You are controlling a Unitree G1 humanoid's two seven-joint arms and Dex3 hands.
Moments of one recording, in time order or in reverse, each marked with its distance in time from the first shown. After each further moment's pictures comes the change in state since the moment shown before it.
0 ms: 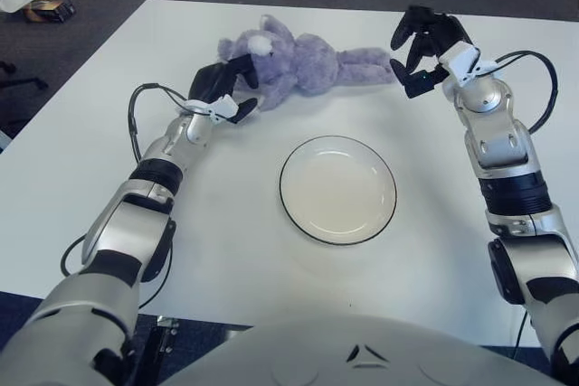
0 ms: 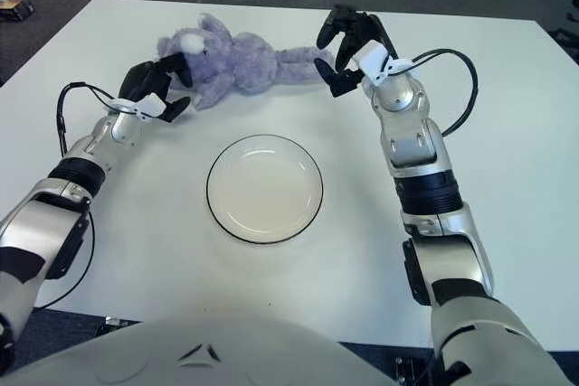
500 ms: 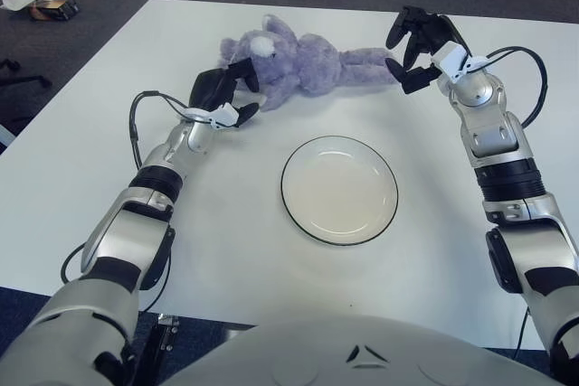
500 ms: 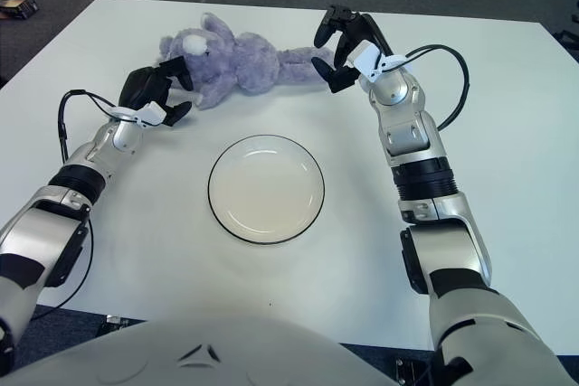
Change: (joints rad) left arm 0.043 0.010 -0.001 -0.064 0.103 -0.027 0.189; right arm -0.025 0.006 0.005 0.141 -0.026 -0.108 0.032
